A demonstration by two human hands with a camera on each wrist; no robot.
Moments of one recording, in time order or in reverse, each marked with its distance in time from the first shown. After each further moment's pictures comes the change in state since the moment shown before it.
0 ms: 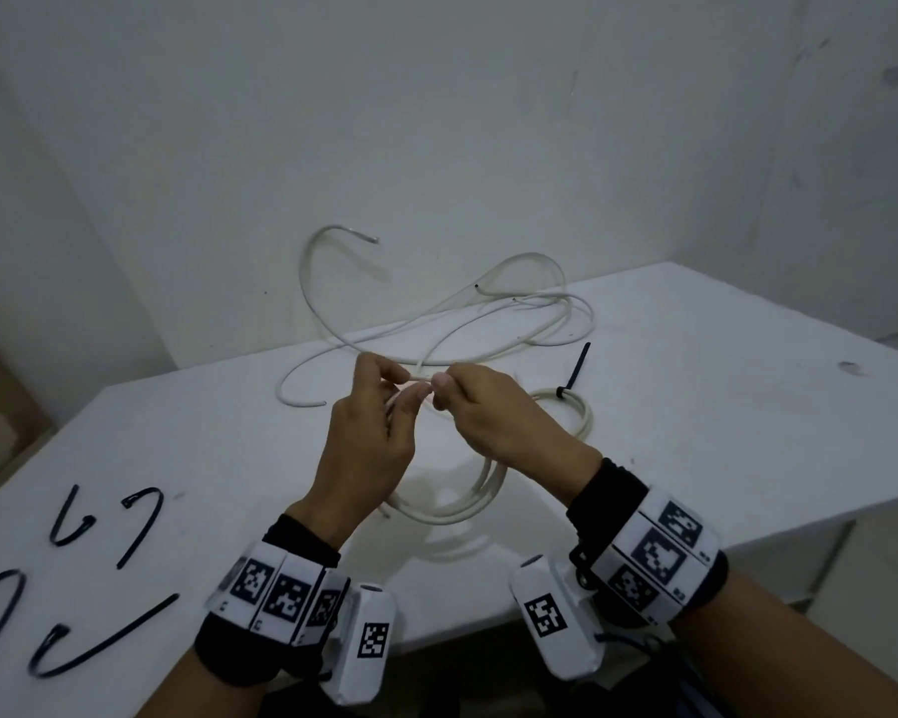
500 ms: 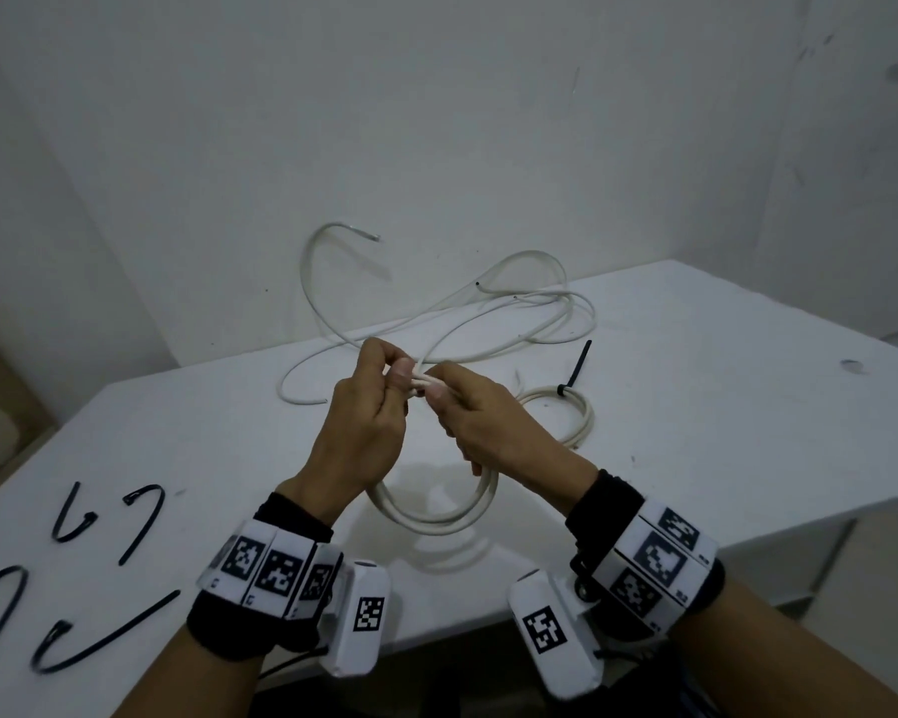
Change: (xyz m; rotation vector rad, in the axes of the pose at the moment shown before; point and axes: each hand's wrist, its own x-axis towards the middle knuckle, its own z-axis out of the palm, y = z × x) left_hand 0.012 0.006 -0.007 -0.059 -0.074 -0.113; right_hand -0.006 0.003 0.010 0.219 -0.019 -0.034
